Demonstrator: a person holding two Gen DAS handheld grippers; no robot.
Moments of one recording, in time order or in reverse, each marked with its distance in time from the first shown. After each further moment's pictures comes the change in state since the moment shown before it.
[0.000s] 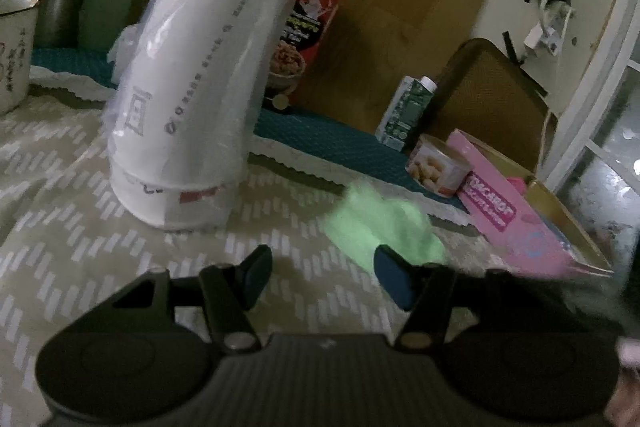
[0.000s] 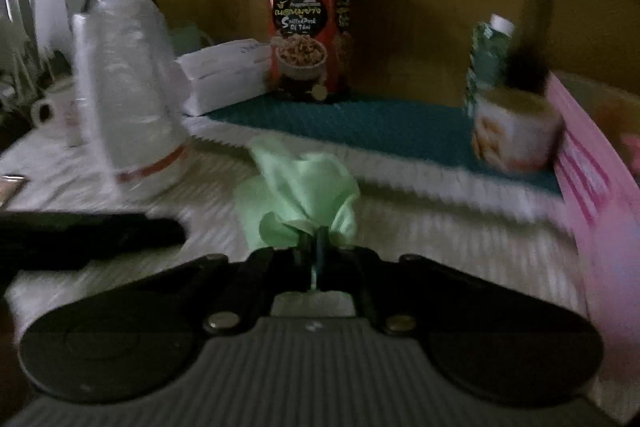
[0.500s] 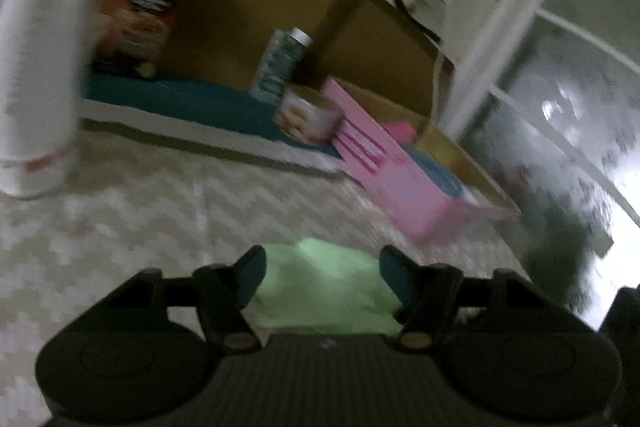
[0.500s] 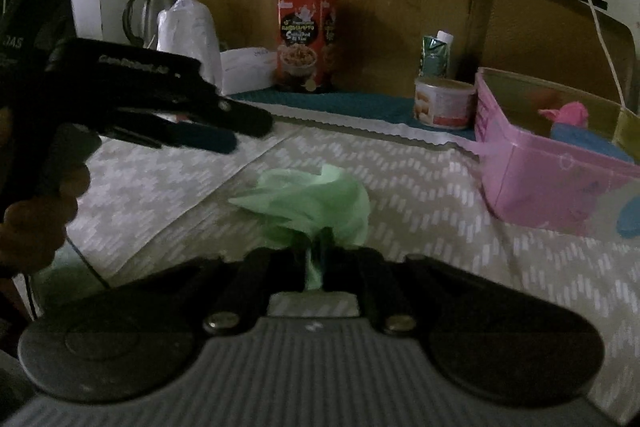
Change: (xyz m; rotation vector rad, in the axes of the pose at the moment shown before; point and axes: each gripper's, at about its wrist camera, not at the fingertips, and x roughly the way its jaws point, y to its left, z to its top) left arm -0.006 -0.074 -0.020 0.124 0.131 -0.247; right arm -0.100 0.006 -0.074 -0.057 -0.087 -0.054
